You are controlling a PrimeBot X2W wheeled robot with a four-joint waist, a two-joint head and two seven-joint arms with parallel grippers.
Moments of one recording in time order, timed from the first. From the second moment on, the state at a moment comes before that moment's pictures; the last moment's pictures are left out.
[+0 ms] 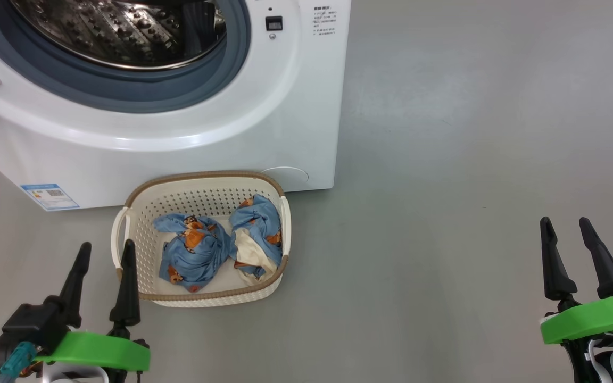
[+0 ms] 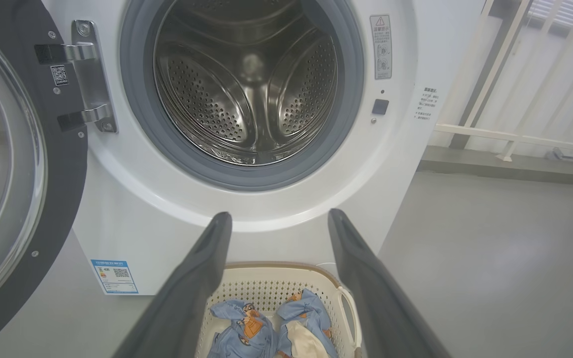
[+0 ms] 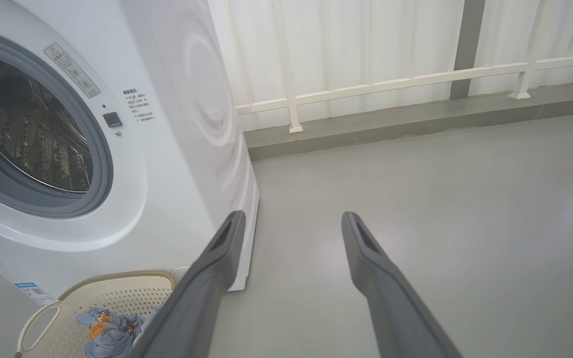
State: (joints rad) left arm -0.20 0.15 -0.03 0.32 -0.34 -0.13 -0.26; right arm -0.11 -0.19 -0.03 0.26 0.41 0.13 -0.25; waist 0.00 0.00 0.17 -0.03
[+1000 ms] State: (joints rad) left arm -0.21 0.16 -0.05 0.33 -0.35 -0.13 -0.26; right arm -0.12 -0.18 -0.04 0.26 0.41 0.13 -0.25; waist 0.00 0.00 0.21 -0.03
